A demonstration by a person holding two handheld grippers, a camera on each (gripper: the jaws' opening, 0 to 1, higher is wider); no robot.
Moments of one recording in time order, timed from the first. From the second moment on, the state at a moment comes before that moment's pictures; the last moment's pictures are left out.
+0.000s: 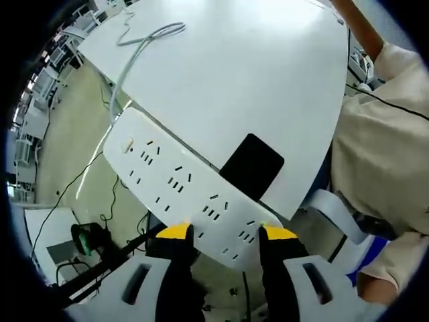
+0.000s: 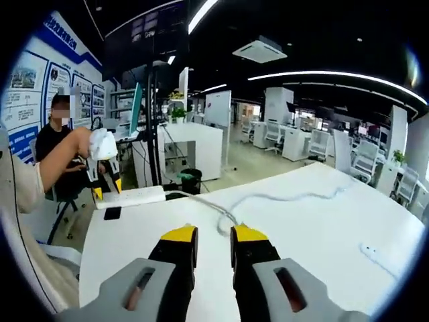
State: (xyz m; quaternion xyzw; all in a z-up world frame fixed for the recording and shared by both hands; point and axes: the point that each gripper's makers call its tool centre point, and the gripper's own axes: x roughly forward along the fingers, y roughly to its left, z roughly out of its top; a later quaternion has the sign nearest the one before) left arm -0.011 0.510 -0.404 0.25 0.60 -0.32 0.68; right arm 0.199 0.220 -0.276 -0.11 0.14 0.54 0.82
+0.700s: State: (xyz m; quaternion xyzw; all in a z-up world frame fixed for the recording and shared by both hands) left arm -0.003 0.521 -0.406 0.25 0.60 -0.32 0.69; right arm 0.203 0.083 -0.282 -0.03 0.12 0.43 0.90
